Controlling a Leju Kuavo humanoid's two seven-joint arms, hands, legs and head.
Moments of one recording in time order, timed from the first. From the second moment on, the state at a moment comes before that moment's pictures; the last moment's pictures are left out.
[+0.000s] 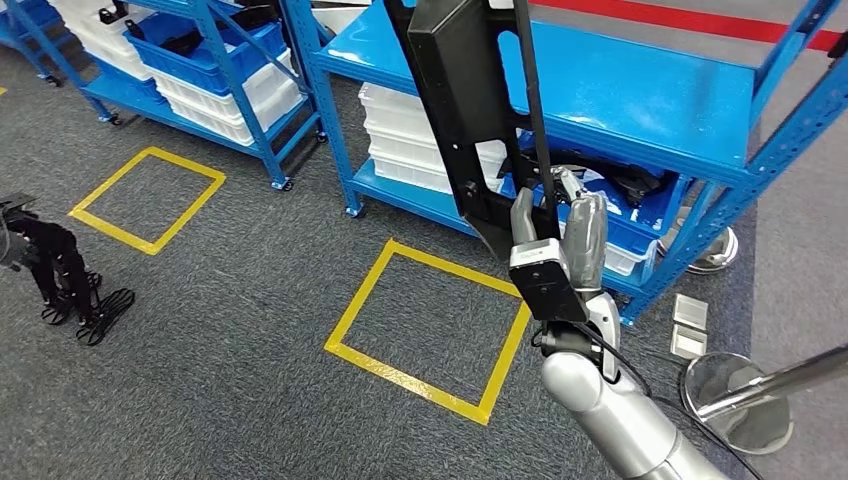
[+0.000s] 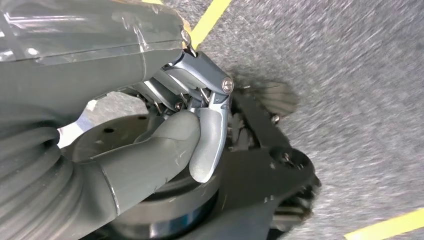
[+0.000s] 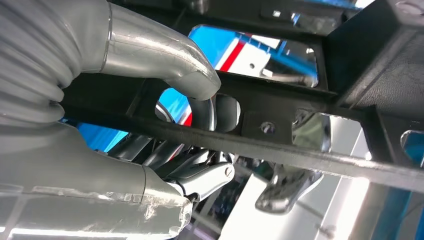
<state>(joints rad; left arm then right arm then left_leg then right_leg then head) -0.12 -0.04 -1.18 -0.24 1.47 0.09 -0.32 -0.27 -0.25 0.46 -1.81 0.40 -0.69 0.11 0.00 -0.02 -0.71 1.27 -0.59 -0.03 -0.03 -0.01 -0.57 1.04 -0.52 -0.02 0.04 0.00</state>
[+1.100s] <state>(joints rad) -0.12 -0.04 -1.18 -0.23 1.43 0.09 -0.32 -0.21 -0.26 0.47 -1.81 0.47 -0.69 0.13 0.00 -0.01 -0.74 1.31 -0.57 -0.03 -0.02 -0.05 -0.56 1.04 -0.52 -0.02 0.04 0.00</state>
